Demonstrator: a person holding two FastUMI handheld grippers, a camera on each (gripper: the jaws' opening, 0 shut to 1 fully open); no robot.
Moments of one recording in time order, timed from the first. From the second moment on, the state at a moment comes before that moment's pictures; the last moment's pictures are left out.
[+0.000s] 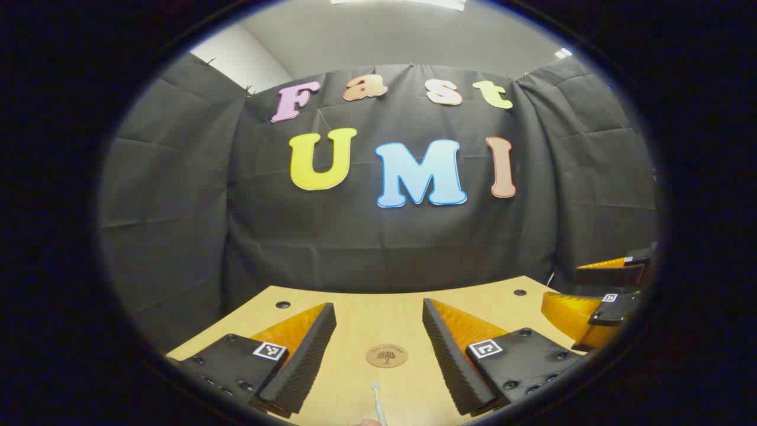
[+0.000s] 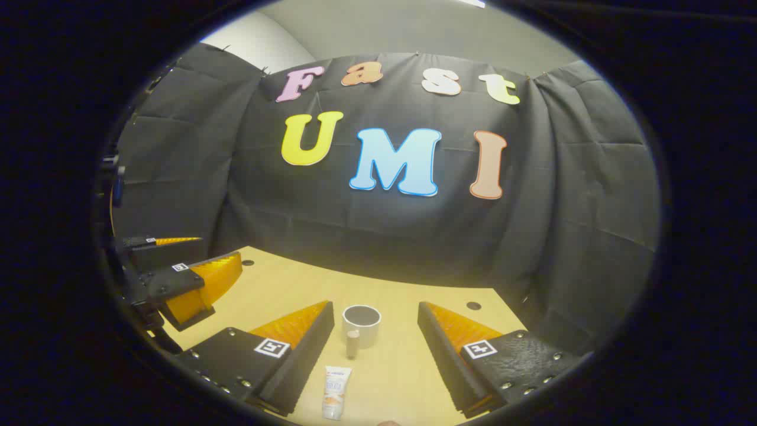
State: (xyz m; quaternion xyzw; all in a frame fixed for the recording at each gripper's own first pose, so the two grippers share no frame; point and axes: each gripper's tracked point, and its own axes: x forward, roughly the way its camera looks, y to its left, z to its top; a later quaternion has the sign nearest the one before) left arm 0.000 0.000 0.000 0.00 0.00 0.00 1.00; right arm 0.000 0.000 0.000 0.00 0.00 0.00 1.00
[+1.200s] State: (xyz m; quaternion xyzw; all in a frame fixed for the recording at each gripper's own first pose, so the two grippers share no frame) left arm 0.011 0.002 -0.067 -0.03 0.13 -0.04 0.99; right arm 0.025 0.042 -0.052 0.05 0.14 0.06 0.99
